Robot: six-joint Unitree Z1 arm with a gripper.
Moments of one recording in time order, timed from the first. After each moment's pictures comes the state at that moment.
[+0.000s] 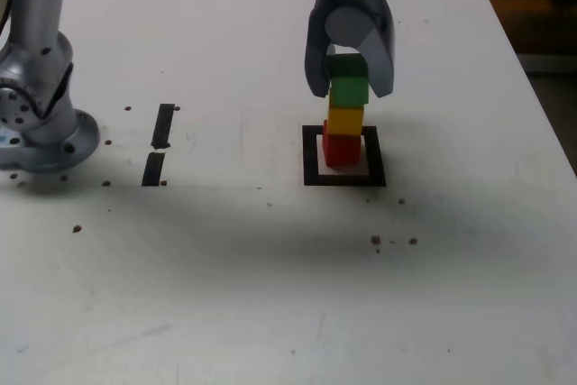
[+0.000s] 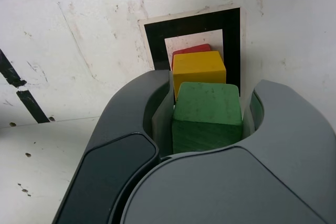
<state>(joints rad) -0.03 1.95 -1.65 1.31 0.01 0.15</state>
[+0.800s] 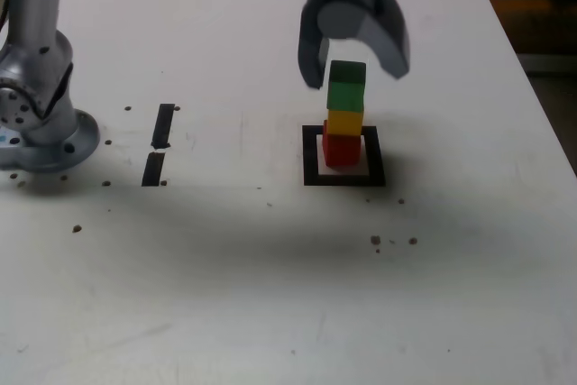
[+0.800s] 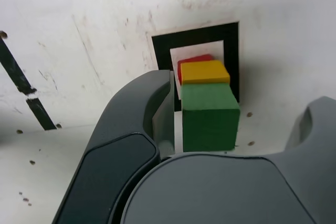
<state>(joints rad) -0.03 1.88 -1.63 1.31 0.06 0.13</state>
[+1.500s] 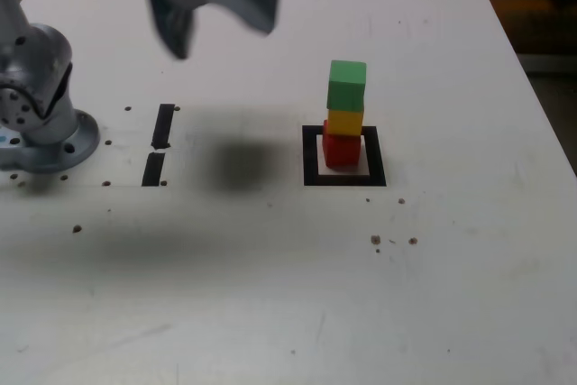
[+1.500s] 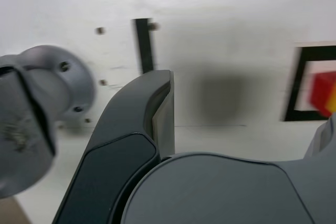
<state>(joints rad) -0.01 1.45 -1.11 1.28 0.10 0.05</state>
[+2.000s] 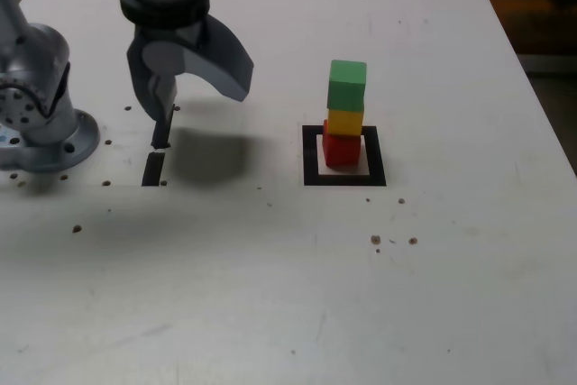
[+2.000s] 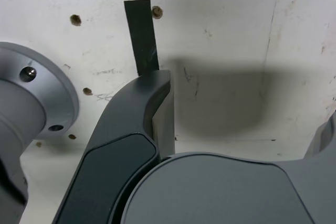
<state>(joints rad) 0.05 1.46 -0.80 0.93 -0.01 0.12</state>
